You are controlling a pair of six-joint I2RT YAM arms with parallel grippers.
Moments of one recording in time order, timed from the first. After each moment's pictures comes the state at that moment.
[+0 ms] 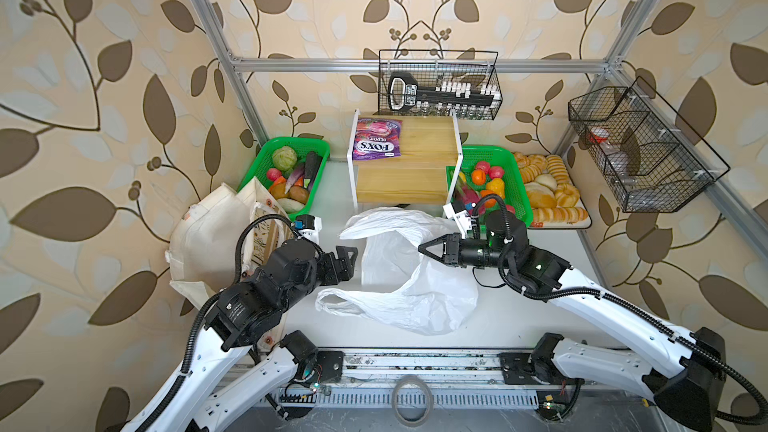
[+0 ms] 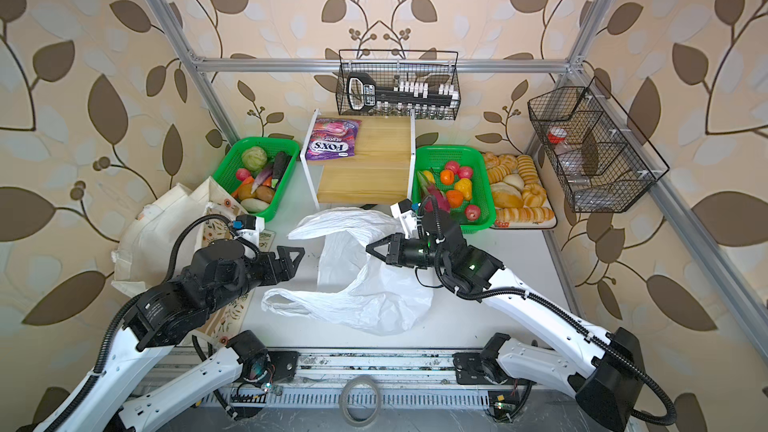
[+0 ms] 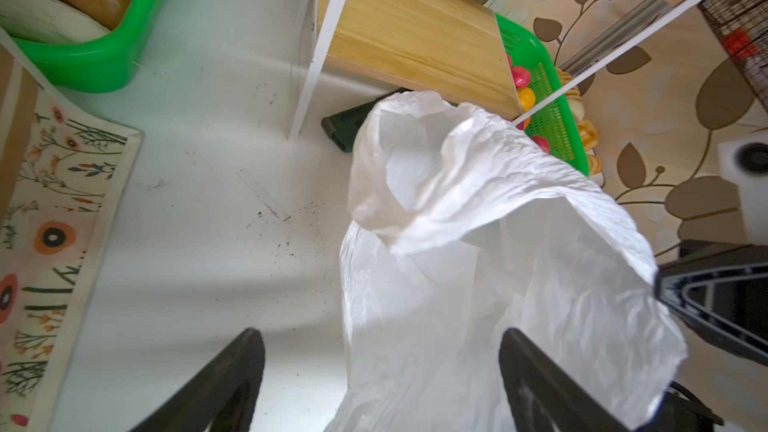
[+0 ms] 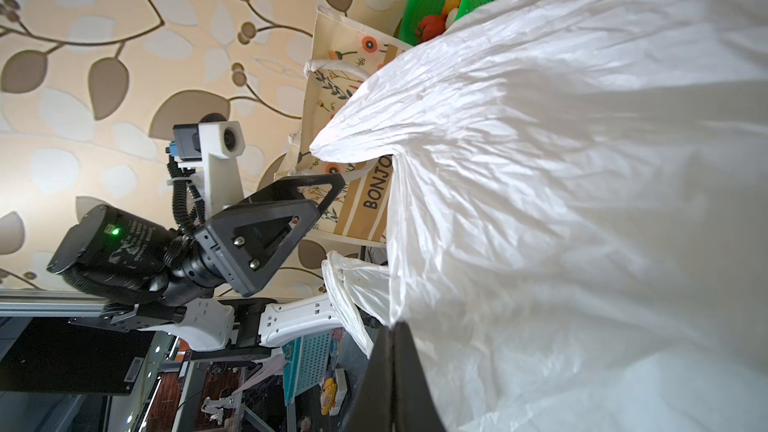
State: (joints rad) left arm -0.63 0.64 1.00 -0.98 -0.16 -0.63; right arm 0.74 1.08 0.89 -0.14 -0.48 0.97
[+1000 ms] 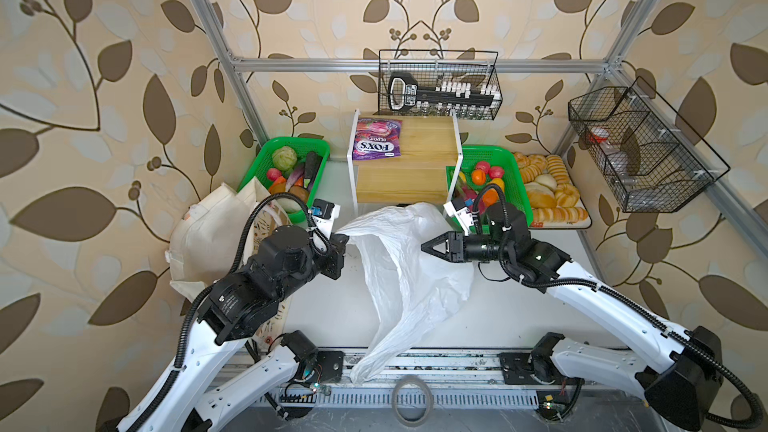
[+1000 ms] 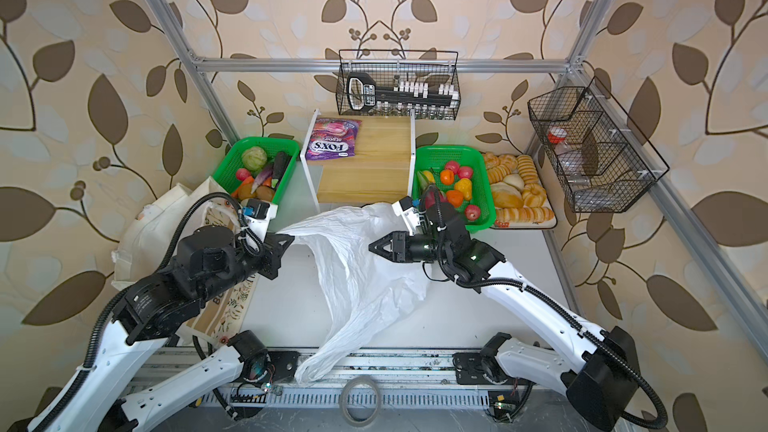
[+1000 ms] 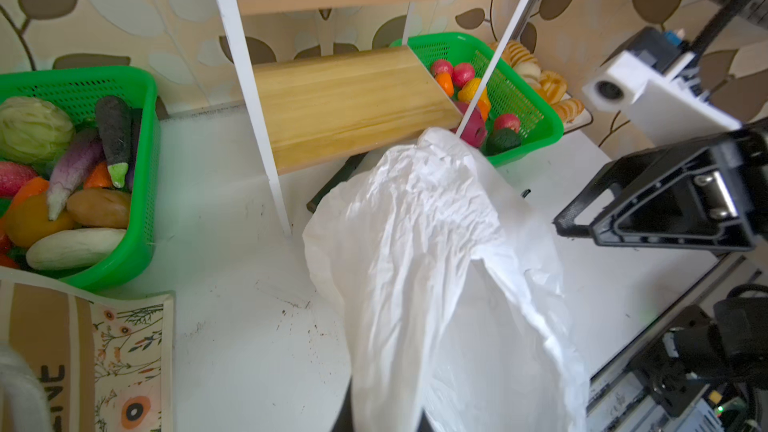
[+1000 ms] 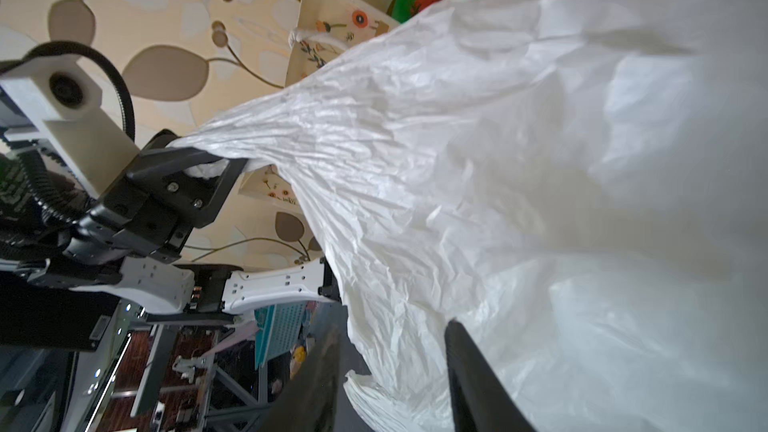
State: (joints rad) left arm -0.63 0.73 1.18 -0.92 -0.09 -0.23; right arm 0.61 1.10 0.91 -0.23 -0.61 0.79
